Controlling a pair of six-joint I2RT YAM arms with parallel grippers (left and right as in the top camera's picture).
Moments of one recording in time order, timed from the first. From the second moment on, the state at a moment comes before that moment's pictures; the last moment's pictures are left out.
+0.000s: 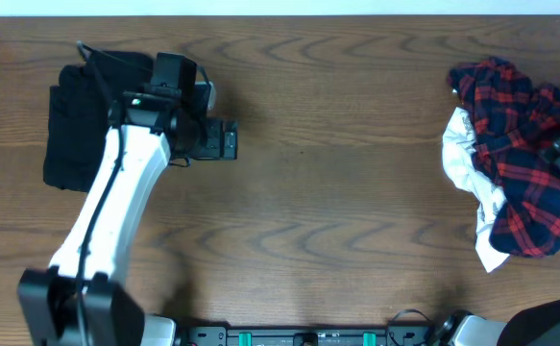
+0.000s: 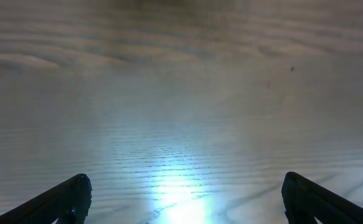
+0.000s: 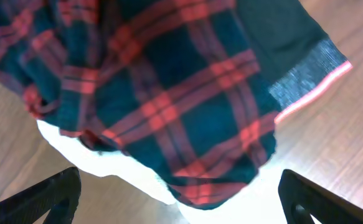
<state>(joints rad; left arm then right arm) -0.17 1.56 1.39 -1.04 0.13 -0.15 -0.62 1.47 1.36 -1.06 0.05 0.36</state>
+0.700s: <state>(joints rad) 0.01 1.22 1.36 -1.02 0.08 -0.18 -0.32 1.30 1.36 -1.14 -0.09 0.23</state>
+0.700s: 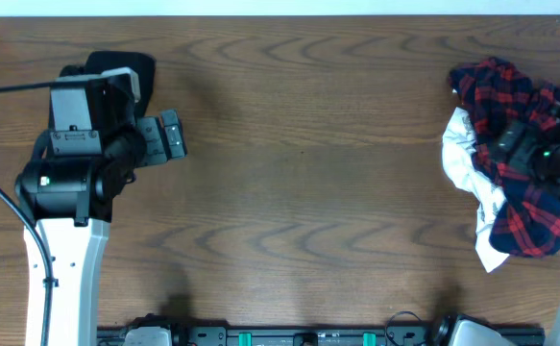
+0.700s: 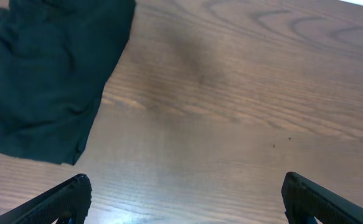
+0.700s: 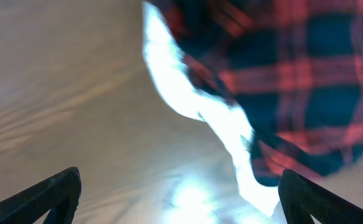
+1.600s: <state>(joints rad) 0.02 0.79 0.75 -0.68 0.09 -0.17 0.27 0.93 0.86 -0.89 0.13 0.36</state>
